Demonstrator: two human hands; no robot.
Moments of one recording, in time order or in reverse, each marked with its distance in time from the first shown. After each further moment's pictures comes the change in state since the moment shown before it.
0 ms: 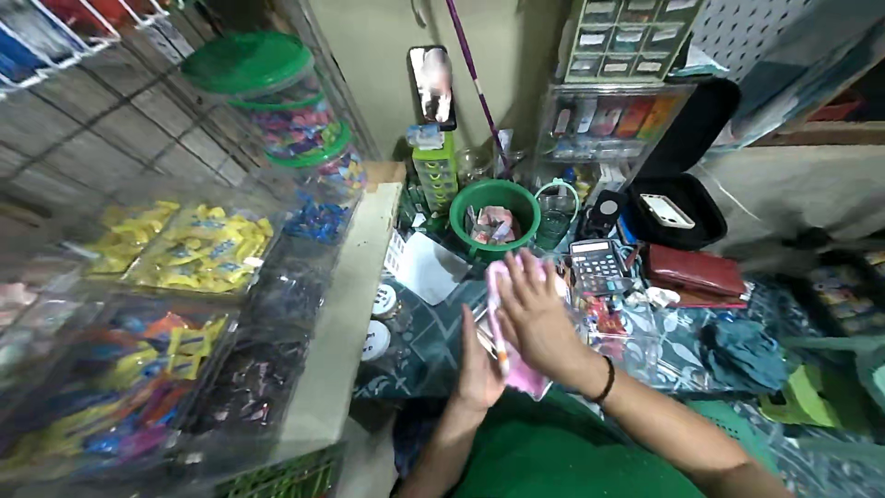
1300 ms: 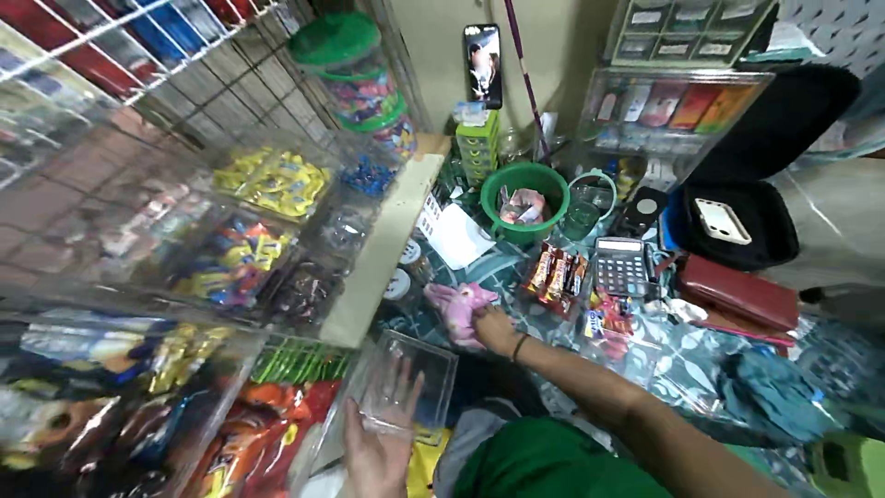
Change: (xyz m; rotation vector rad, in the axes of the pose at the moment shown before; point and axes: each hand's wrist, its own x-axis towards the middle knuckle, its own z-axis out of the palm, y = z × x) left_hand -0.166 -0.015 -0.029 -0.008 0.691 0.589; right_hand -0.038 0.015 0.133 0.282 -0.900 0.034
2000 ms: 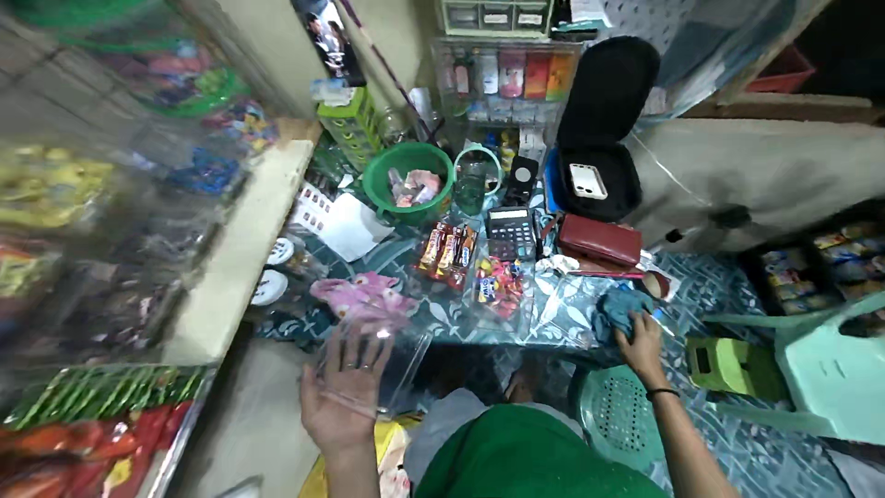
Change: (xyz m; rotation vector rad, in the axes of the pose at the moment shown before) left_hand -0.035 -0.091 0.060 -0.009 -0.241 -0.136; right_hand -0.425 0.262 0.020 0.192 0.843 0.857
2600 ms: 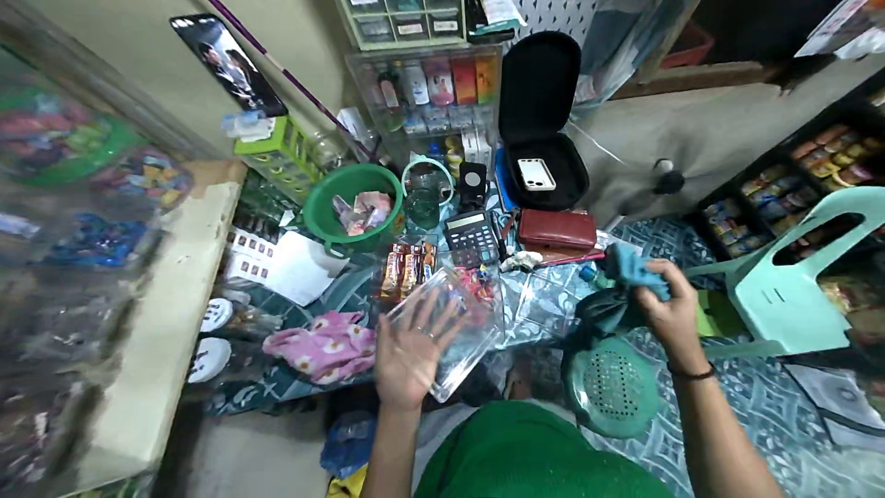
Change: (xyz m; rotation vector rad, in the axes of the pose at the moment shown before) left_hand 0.034 -0.075 0.109 -0.001 -0.362 -0.435; right_hand -0.019 -0.109 -0.121 0.418 0.426 -0.435
